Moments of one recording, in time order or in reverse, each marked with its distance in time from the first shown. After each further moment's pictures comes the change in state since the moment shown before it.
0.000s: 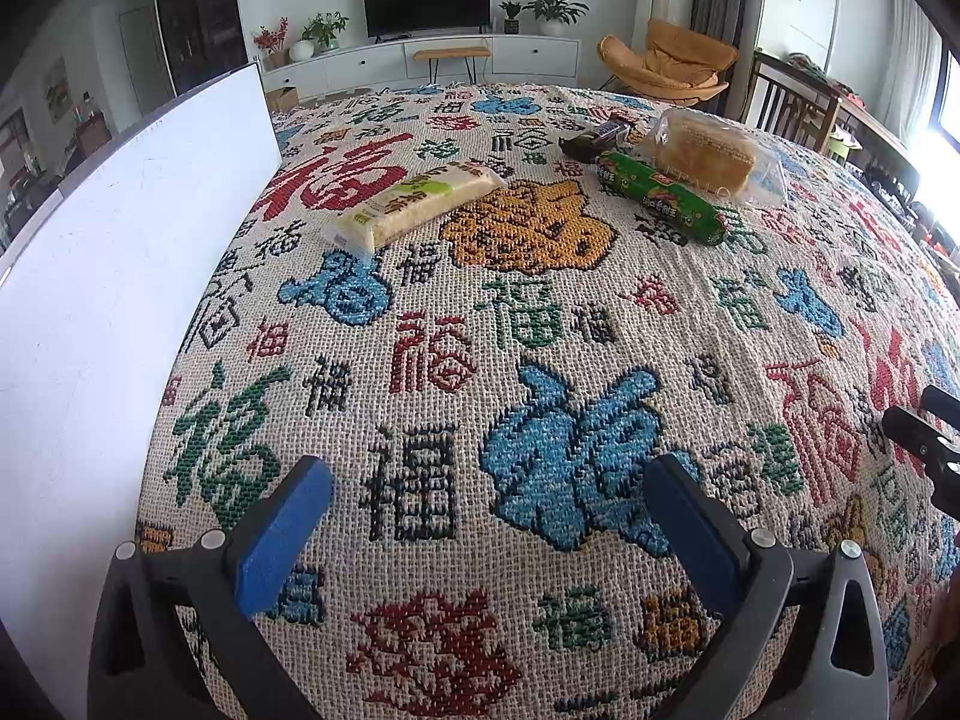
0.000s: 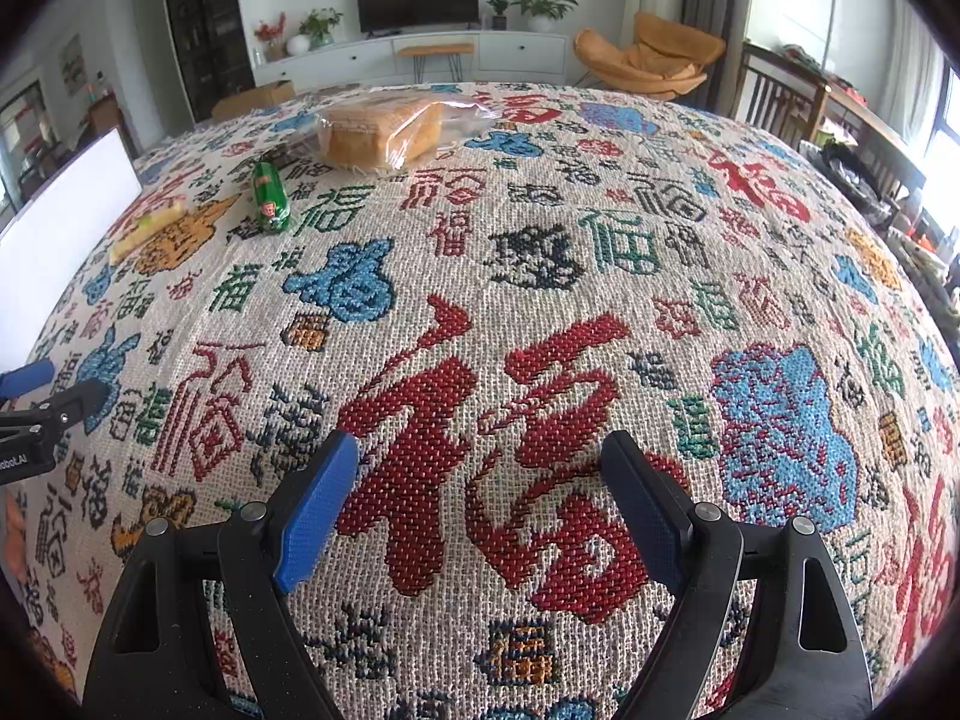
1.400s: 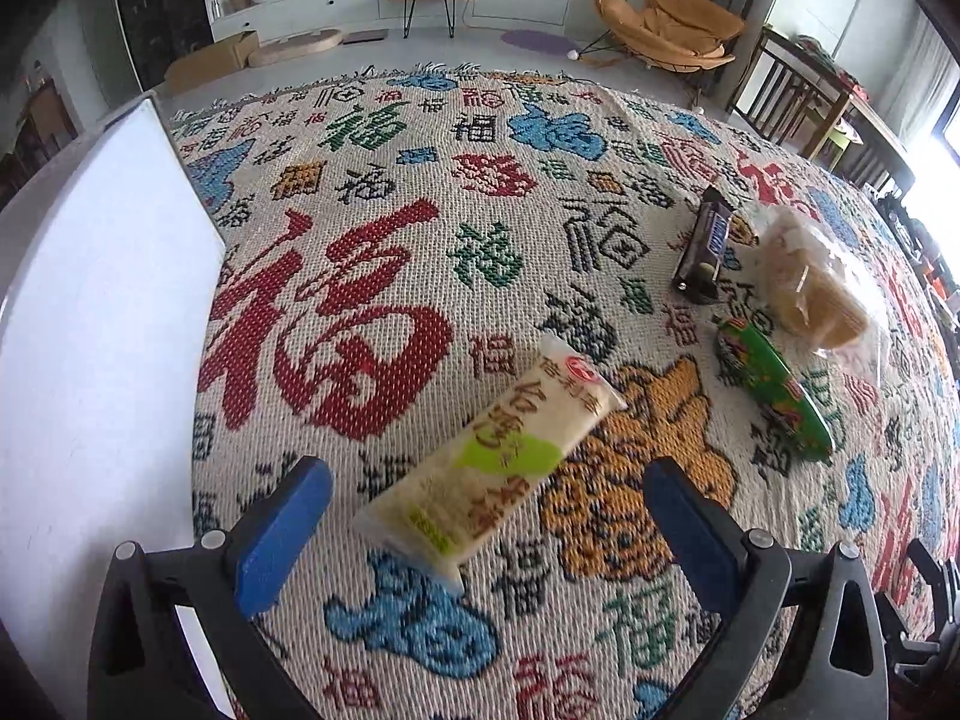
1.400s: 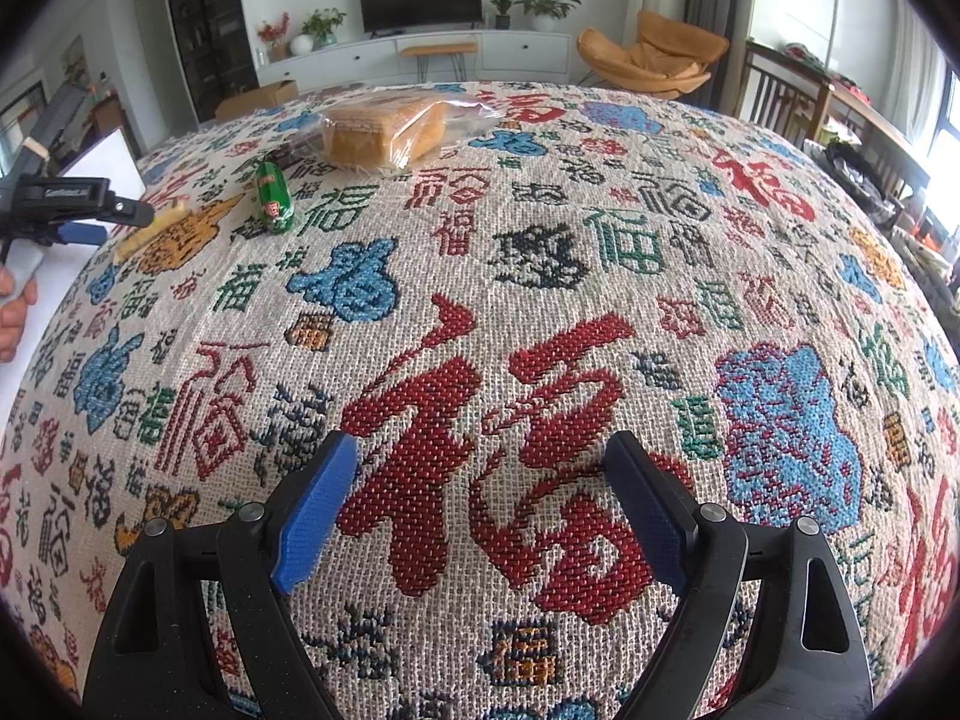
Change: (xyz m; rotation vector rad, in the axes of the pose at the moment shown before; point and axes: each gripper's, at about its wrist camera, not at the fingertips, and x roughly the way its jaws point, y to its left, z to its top) left arm 0.087 0.057 0.146 -0.004 0.185 -0.108; right arm 0.002 0.003 0.000 0.001 0.002 0.007
